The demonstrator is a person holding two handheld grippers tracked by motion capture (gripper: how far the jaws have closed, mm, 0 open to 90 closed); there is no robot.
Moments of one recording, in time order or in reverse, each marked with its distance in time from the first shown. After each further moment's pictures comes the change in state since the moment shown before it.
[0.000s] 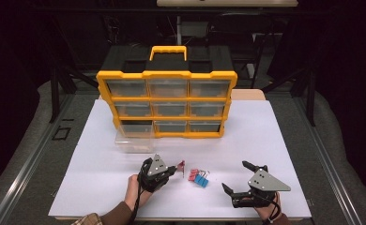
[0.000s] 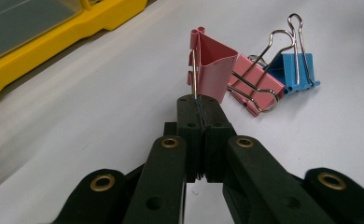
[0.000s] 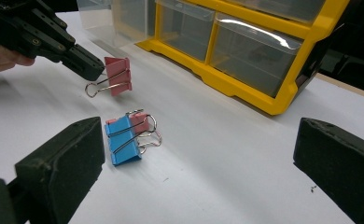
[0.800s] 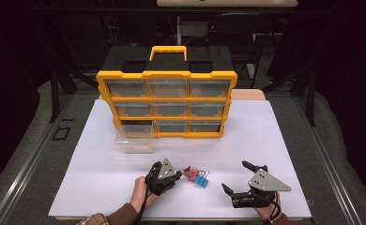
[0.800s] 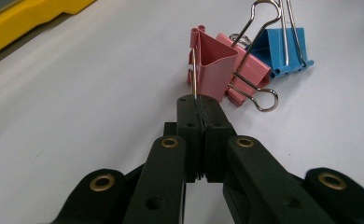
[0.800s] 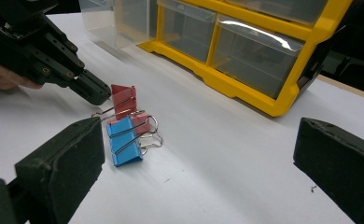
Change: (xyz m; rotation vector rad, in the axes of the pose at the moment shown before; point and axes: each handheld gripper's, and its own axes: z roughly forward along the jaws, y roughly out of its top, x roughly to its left) left arm -0.015 -0.002 0.021 0.066 -0.029 0.045; right arm 0.000 0.000 0.000 -0.004 0.006 -0.001
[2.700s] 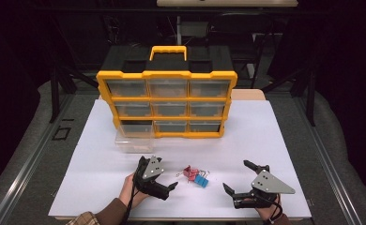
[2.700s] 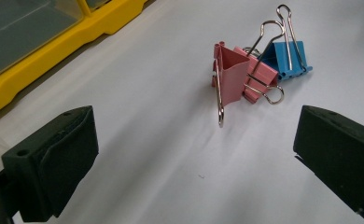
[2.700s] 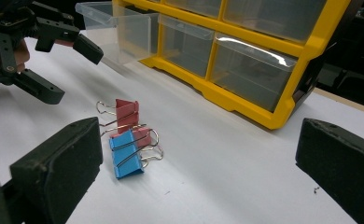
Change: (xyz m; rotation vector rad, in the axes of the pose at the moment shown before) left arm 0.016 -0.005 -0.031 -0.067 0.023 0.025; right arm -0.001 0.001 -0.005 -0.056 0.000 0.008
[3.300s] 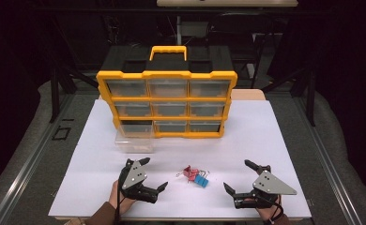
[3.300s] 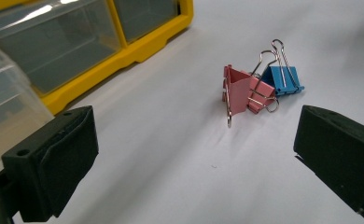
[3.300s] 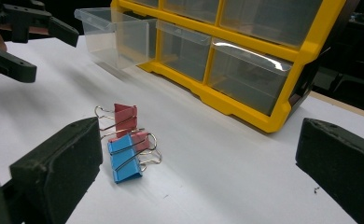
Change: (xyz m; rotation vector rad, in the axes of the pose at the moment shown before) left arm 0.002 -0.019 -0.033 -0.160 0.047 -0.006; right arm 0.000 0.000 -0.003 -0.025 -0.008 0.002
